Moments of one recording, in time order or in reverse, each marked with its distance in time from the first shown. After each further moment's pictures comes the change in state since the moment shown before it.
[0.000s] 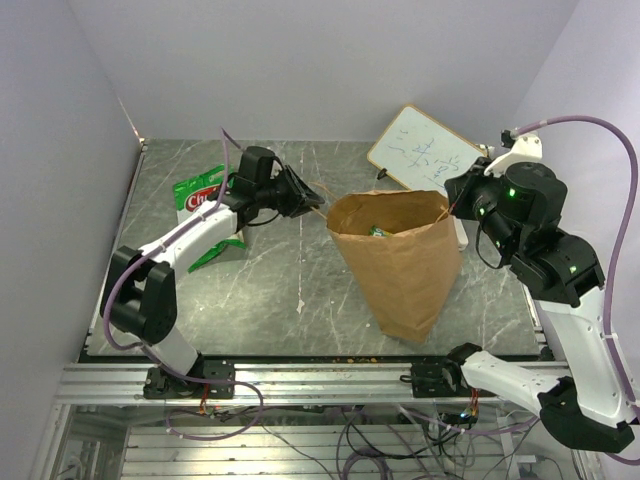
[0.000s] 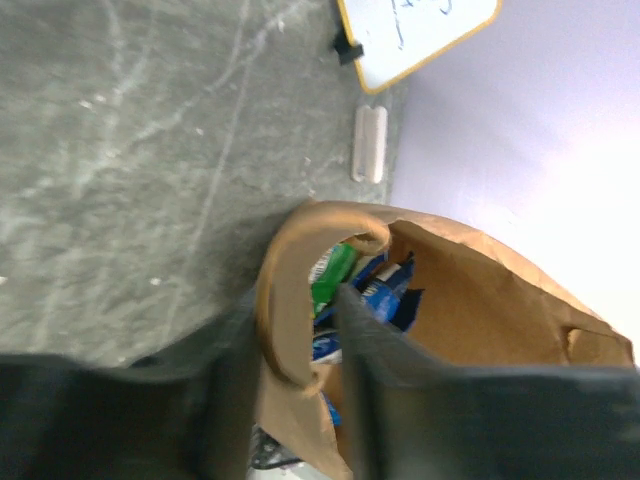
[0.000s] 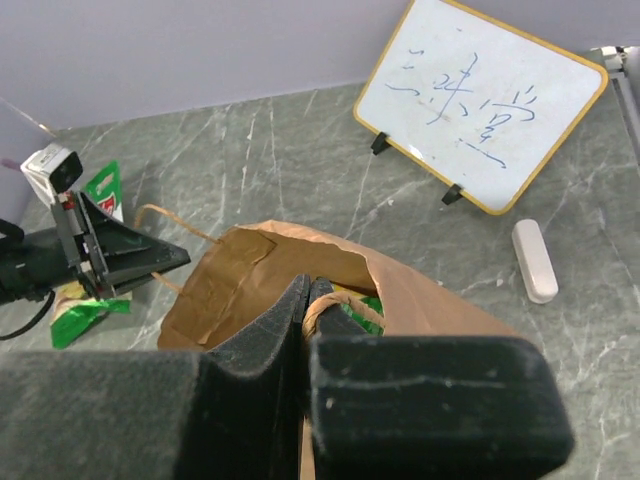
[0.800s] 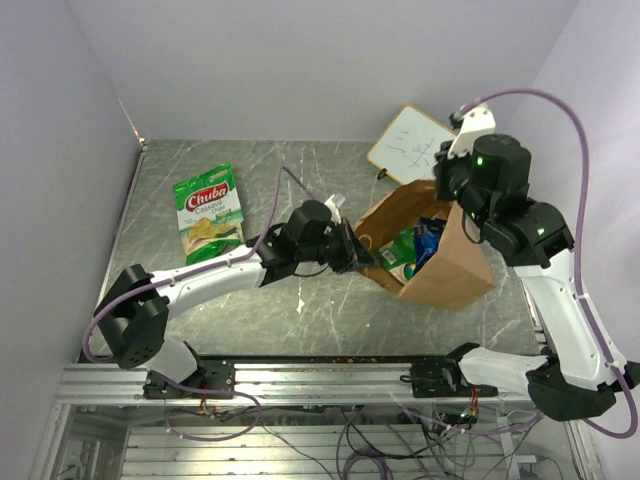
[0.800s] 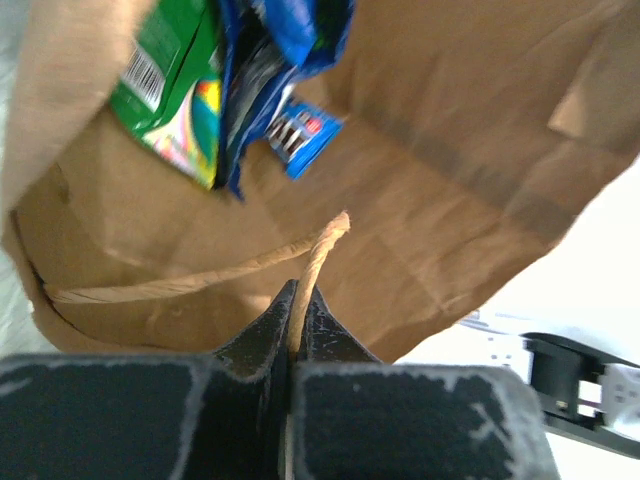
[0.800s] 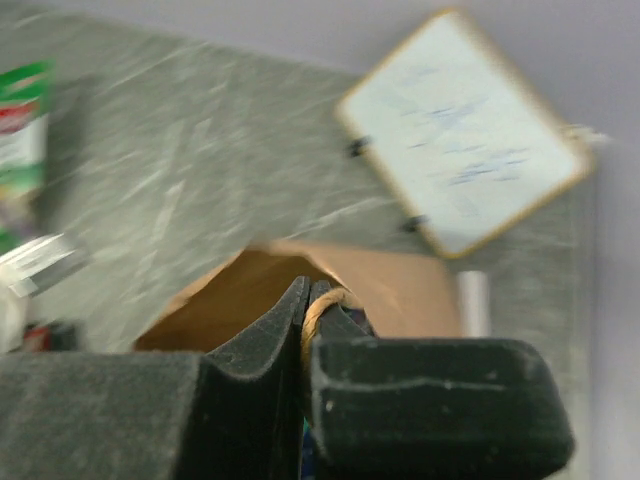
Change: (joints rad) left arm -0.428 -0.110 -0.159 0.202 -0.074 -0.123; right arm -0.001 0.176 0.106 0.022 0.016 -0.365
